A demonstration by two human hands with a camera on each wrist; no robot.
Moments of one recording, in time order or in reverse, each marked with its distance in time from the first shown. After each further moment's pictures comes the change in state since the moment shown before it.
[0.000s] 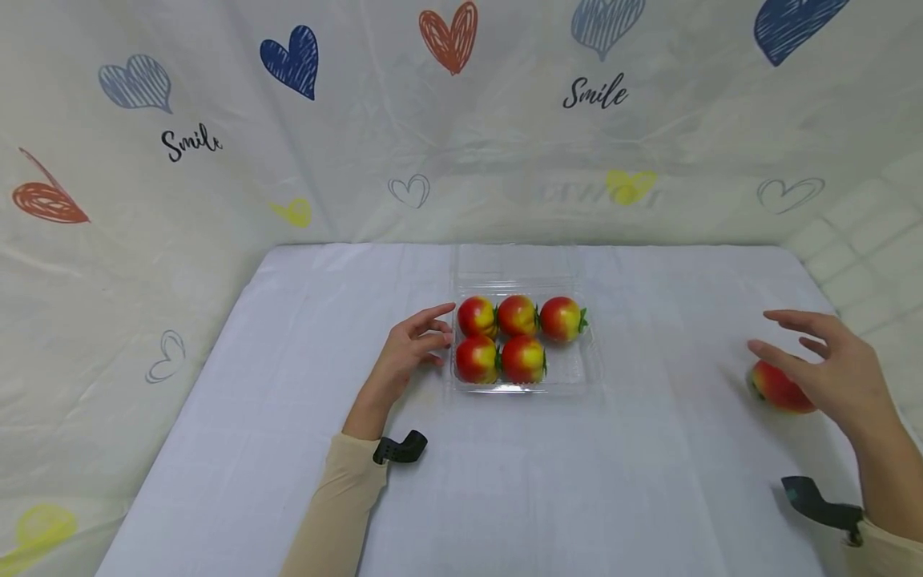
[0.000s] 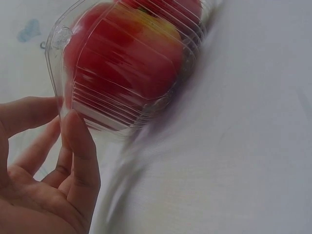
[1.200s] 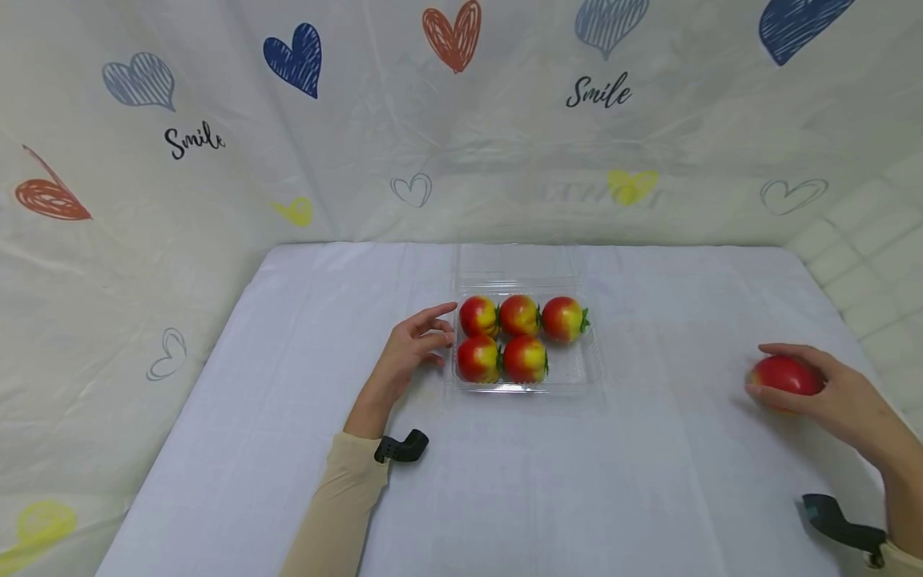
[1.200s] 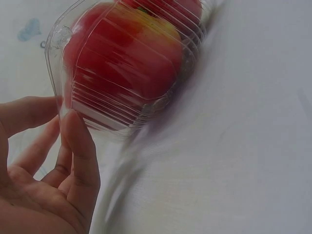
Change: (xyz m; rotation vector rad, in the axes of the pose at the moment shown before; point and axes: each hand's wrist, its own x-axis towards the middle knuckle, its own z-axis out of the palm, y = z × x) left_hand 0.001 -0.001 -0.001 -0.024 -0.018 0.018; right_hand -0.005 0.039 -0.002 -0.125 -0.271 0.004
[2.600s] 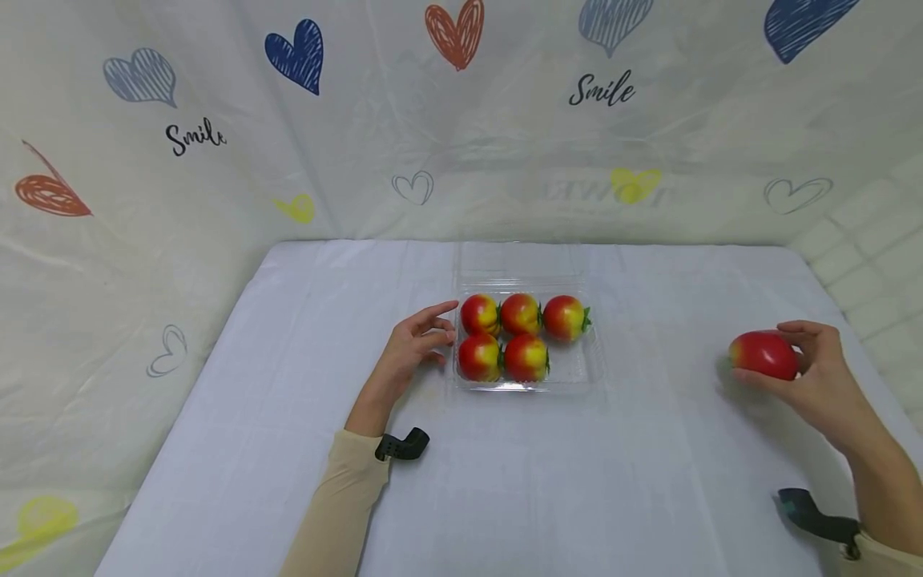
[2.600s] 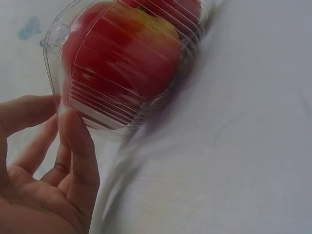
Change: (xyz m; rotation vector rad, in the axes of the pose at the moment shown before) left_hand 0.001 -0.002 0.000 -0.003 0.002 -0.014; right_hand 0.004 -0.028 0.016 0.228 0.160 -0.026
